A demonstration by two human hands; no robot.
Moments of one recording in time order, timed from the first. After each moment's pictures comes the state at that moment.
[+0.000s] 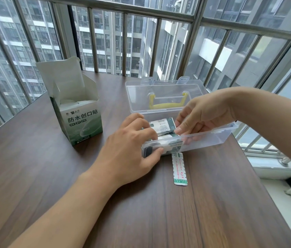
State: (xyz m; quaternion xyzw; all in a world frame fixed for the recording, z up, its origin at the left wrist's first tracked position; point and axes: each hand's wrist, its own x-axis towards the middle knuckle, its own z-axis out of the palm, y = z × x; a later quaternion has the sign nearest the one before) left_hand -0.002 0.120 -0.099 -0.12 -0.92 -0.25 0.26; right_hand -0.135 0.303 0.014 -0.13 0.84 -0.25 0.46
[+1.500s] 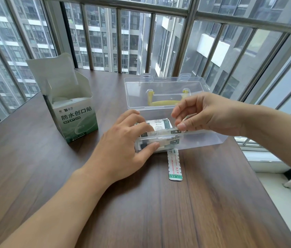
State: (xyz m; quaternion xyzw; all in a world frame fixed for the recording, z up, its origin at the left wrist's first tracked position) left_hand 0.000 0.119 -0.096 -0.14 -0.92 -0.26 0.26; right_hand -0.106 0.336 -0.006 -0.22 0.78 -0.49 0.31
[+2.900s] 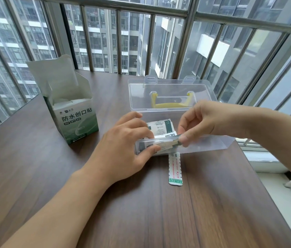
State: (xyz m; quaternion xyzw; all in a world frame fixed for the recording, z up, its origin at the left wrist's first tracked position) left_hand 0.000 0.114 -0.097 -0.16 -0.92 -0.25 0.25; right_hand -0.093 0.337 0.001 -0.26 0.85 -0.32 0.33
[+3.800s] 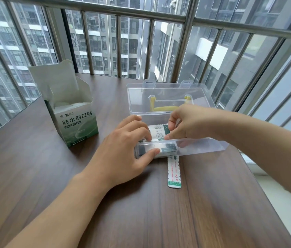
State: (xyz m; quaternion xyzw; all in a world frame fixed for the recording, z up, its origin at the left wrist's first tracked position) left_hand 0.004 0.116 -0.094 -0.15 -0.92 -0.26 0.23; right_hand -0.084 0.296 -0.006 -0.16 0.94 -0.22 0.21
